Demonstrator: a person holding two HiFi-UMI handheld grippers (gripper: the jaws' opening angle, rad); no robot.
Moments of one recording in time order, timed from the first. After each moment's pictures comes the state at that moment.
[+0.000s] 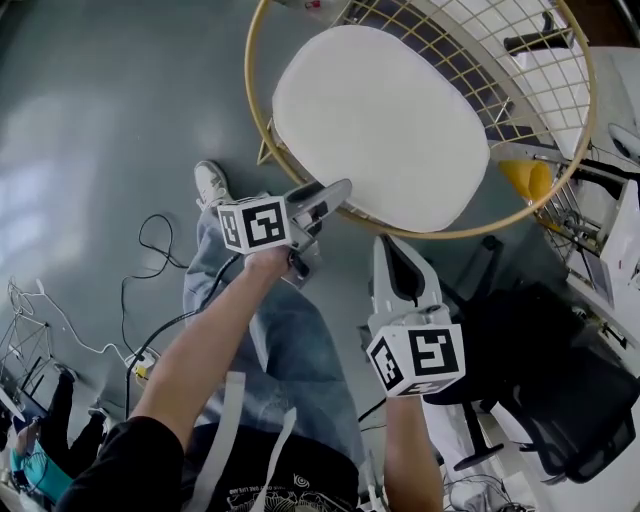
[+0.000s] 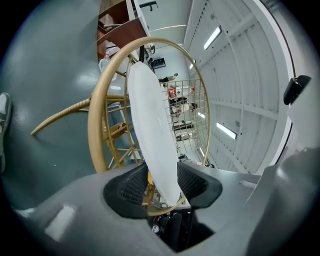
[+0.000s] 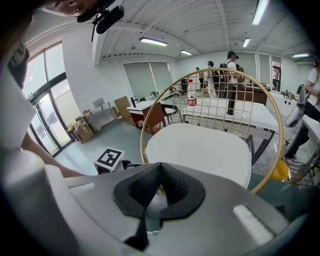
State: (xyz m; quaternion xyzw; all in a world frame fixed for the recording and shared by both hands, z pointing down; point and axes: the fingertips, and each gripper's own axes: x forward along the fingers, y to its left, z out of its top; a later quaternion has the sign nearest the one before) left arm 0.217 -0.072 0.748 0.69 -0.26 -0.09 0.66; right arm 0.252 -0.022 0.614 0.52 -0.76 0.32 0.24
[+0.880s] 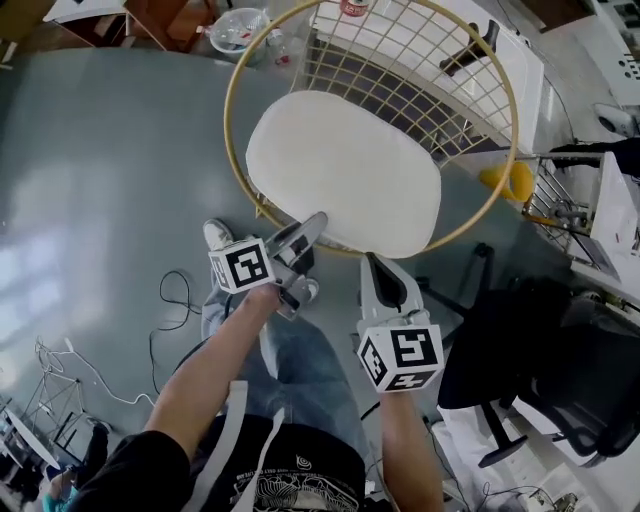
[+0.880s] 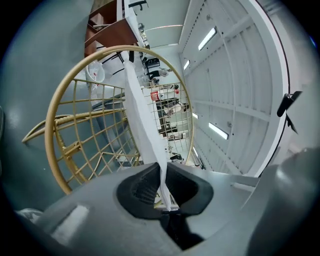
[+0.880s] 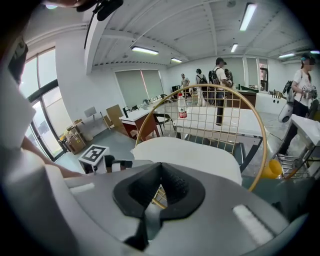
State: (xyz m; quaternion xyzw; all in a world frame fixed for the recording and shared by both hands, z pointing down) left arm 0.222 -0.097 0.668 0.70 -0.24 -0.09 0.66; right arm 0.279 -0.043 0.571 0.57 -0.73 0.32 0.21
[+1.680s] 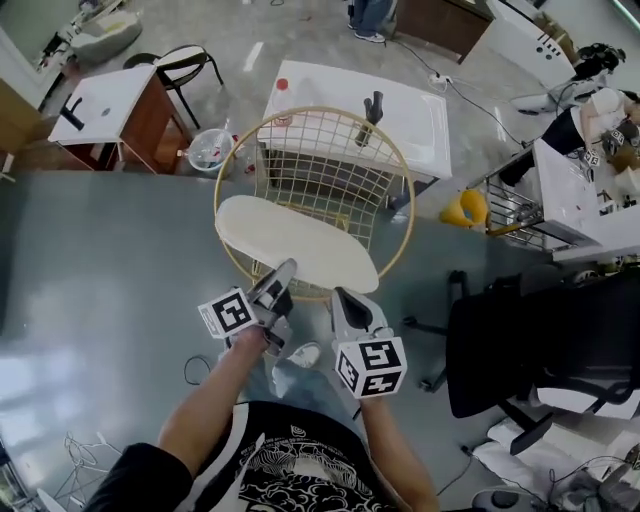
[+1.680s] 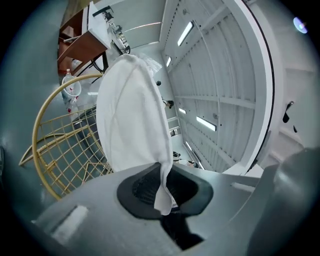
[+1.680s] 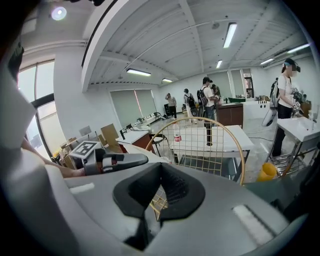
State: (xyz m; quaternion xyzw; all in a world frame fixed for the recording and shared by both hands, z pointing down) left arm 0.226 -0.099 0.505 0.77 -0.23 -0.08 0.59; right arm 0.290 -0.019 0.451 0.63 -0.72 0.28 0.11
